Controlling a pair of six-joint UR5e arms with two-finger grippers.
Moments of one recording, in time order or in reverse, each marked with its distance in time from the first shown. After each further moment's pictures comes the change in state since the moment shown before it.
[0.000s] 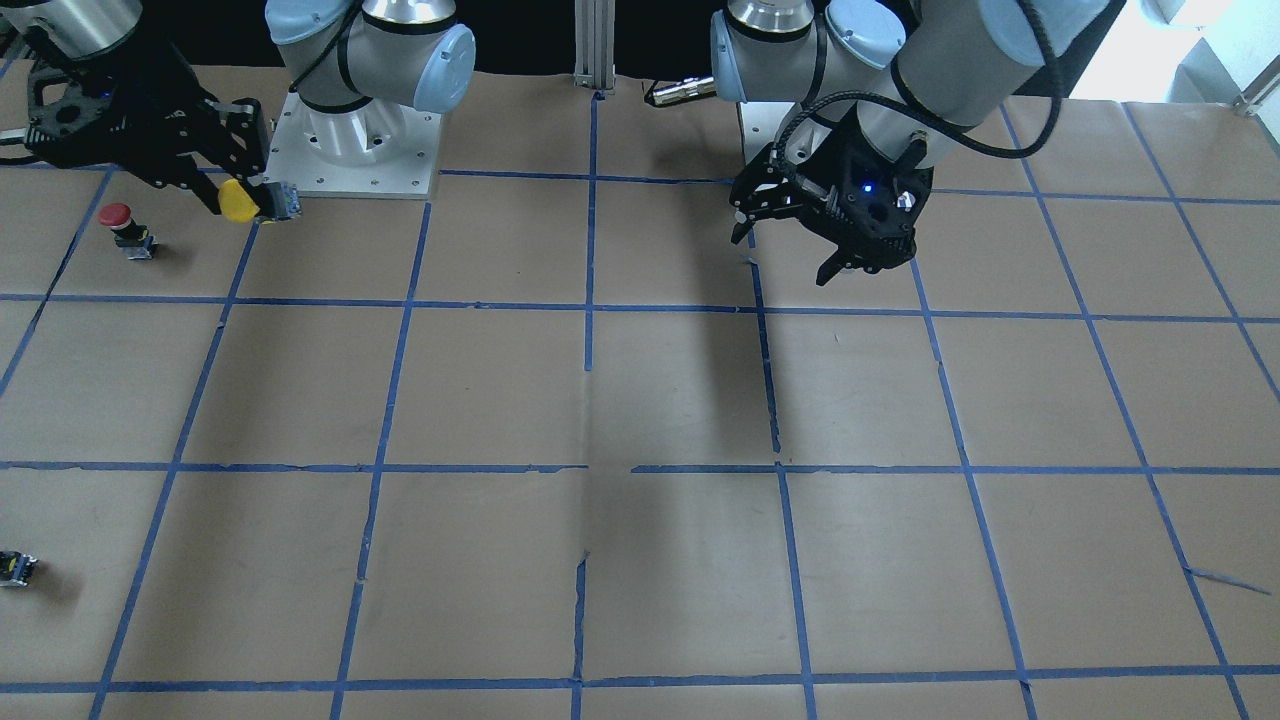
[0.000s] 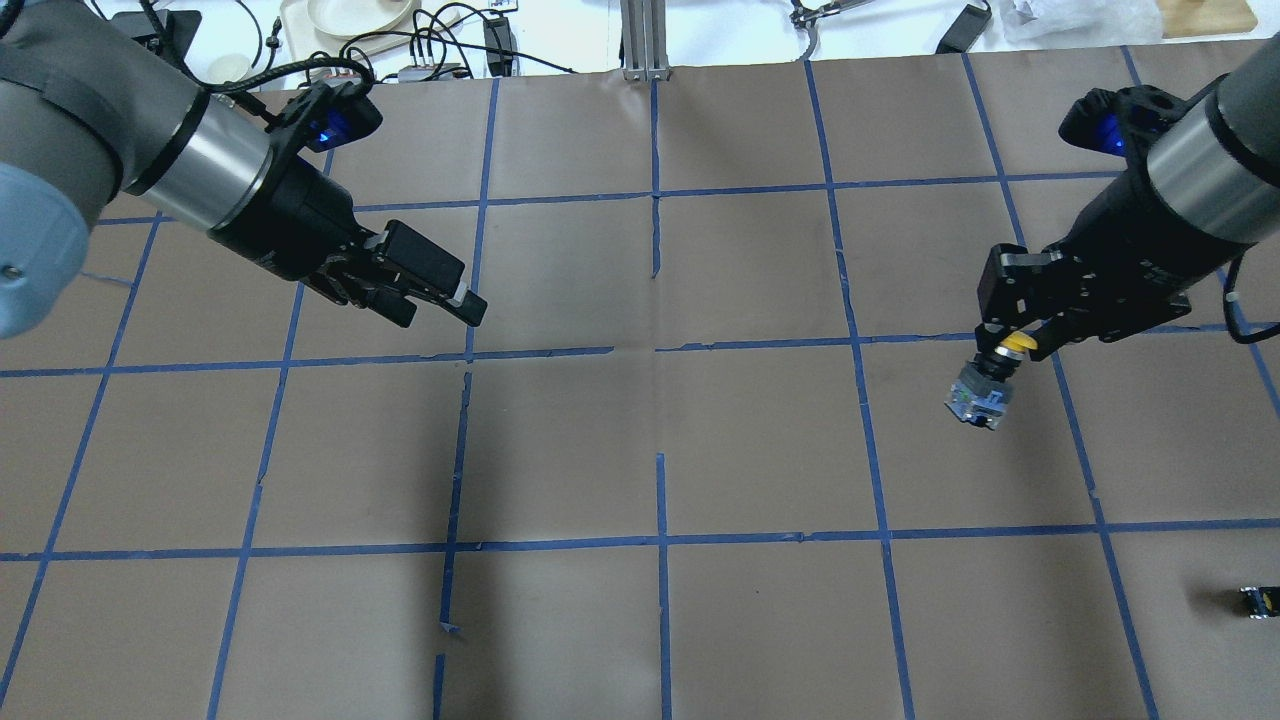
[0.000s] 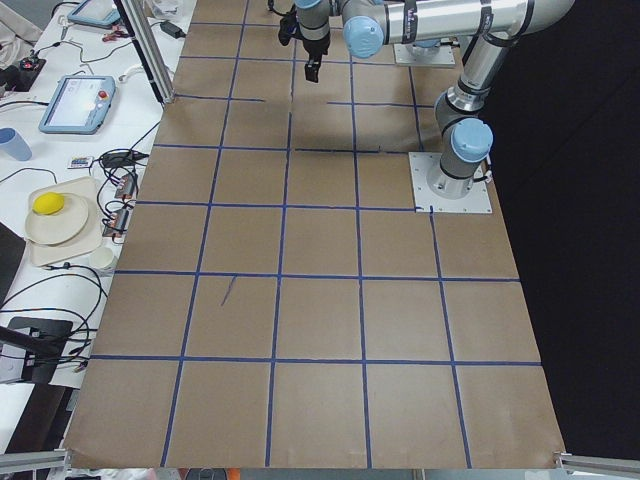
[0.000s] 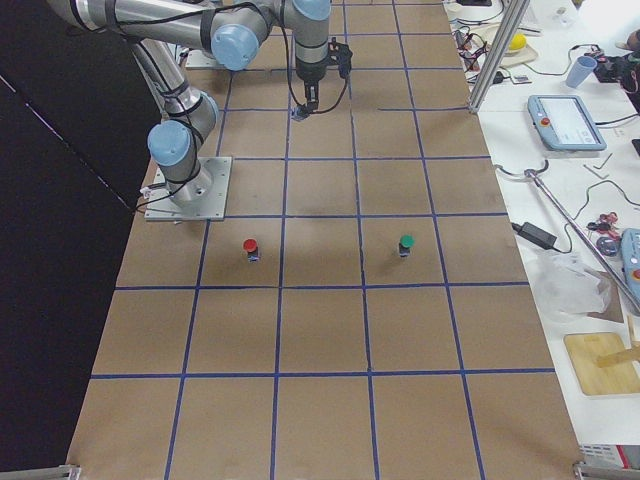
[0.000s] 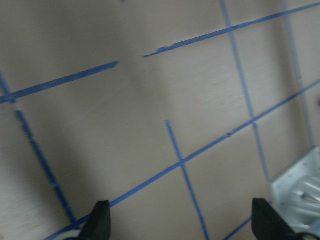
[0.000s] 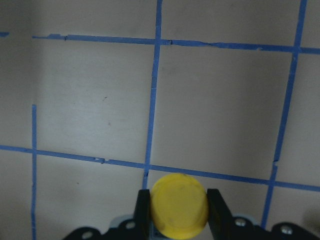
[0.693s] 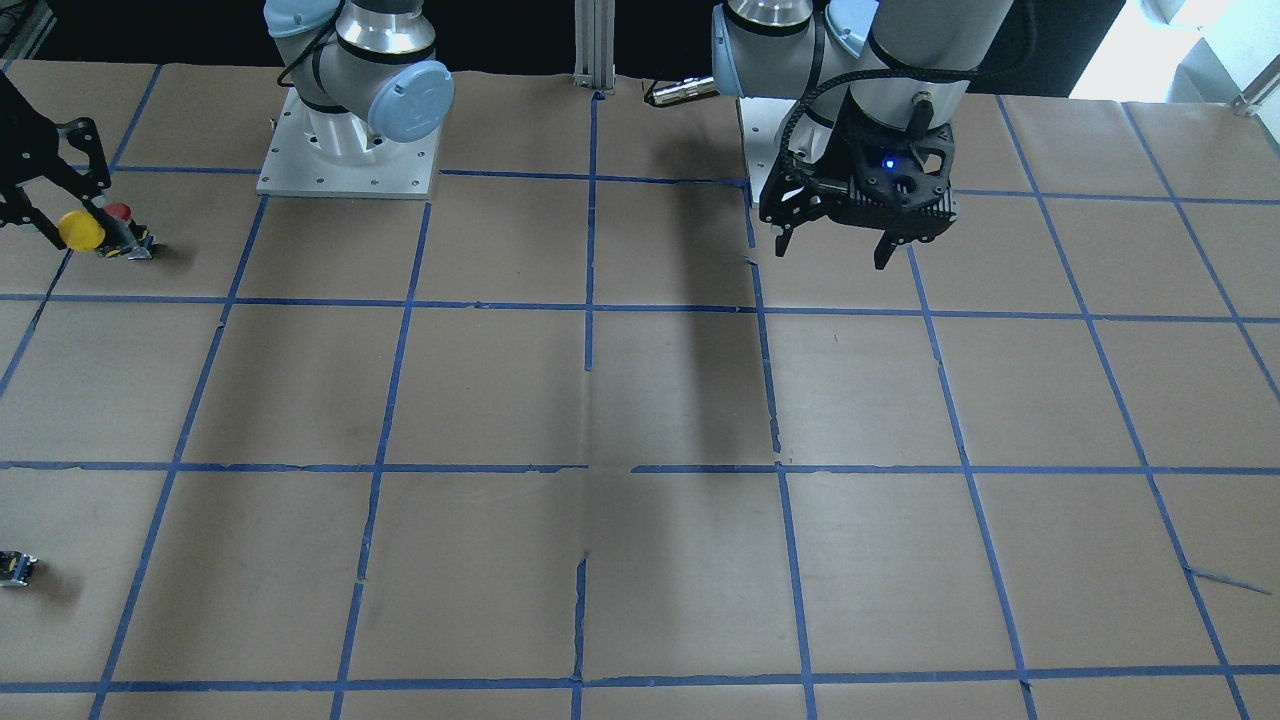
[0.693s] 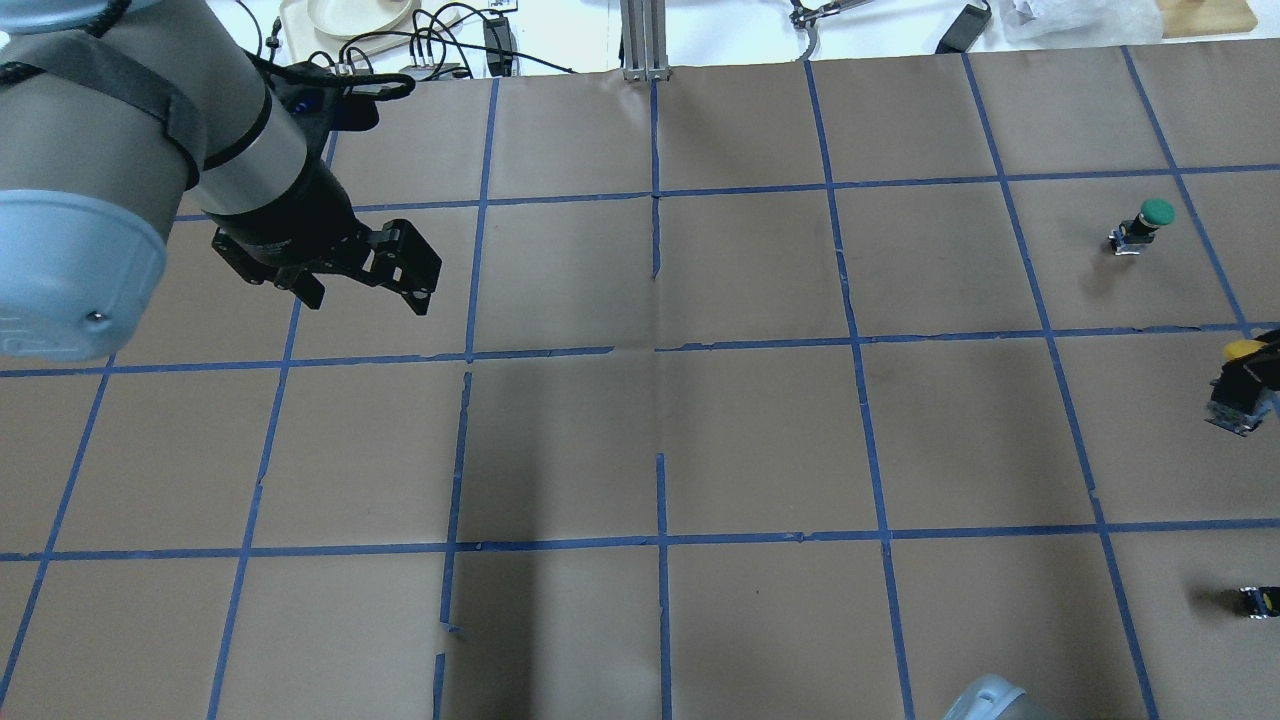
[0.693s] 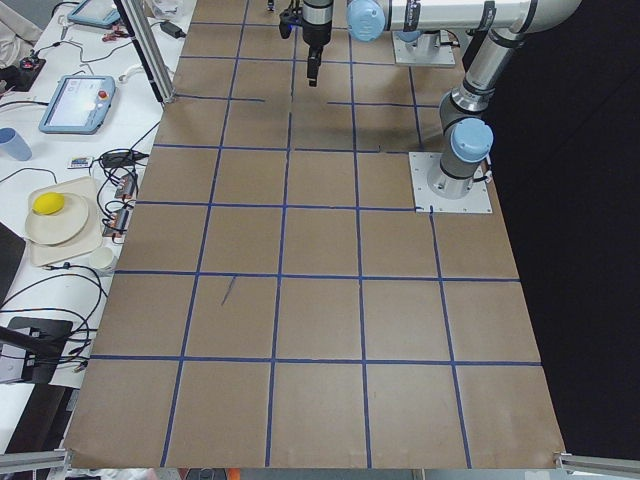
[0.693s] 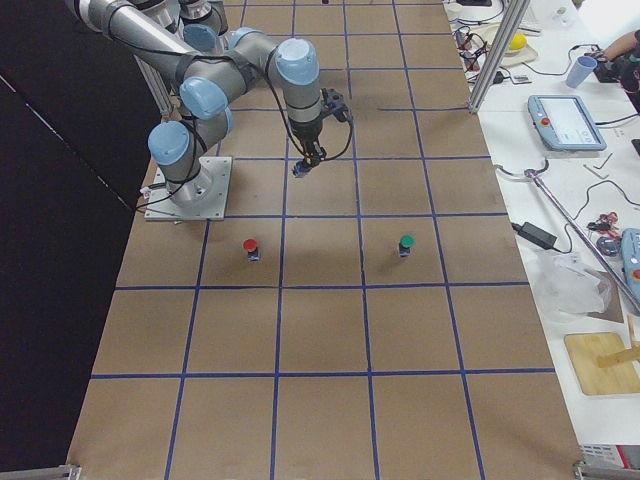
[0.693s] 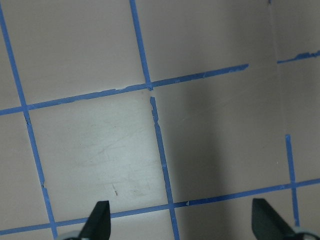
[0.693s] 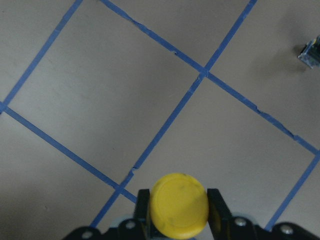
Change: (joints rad) left arm 0.009 0.027 0.025 0.009 0.142 -0.187; right arm -0.411 0.007 0.185 -0.306 0.033 -0.900
